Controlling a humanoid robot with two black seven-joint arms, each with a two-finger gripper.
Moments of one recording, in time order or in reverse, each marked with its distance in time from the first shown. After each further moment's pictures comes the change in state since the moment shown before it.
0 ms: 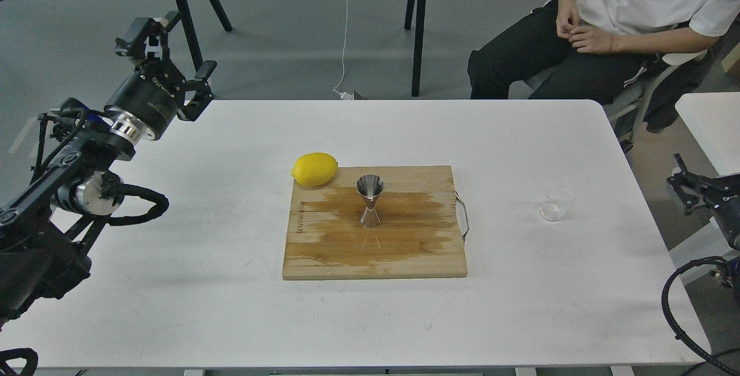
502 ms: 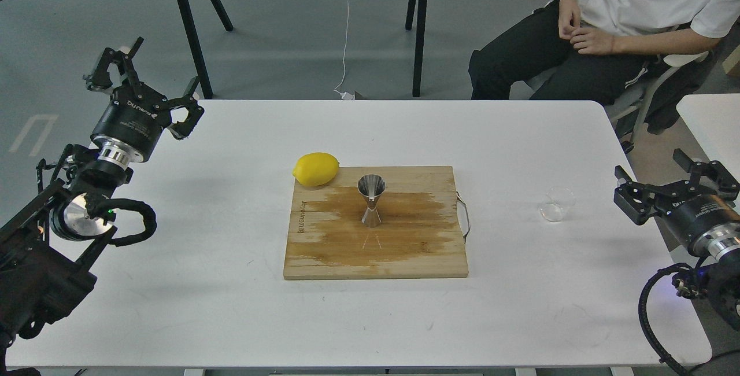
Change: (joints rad) left arm 0.072 -0.028 -0.001 0.021 -0.160 -0.072 -0.020; right arm -0.115 -0.002 -0.002 0.334 0.071 -0.332 -0.001
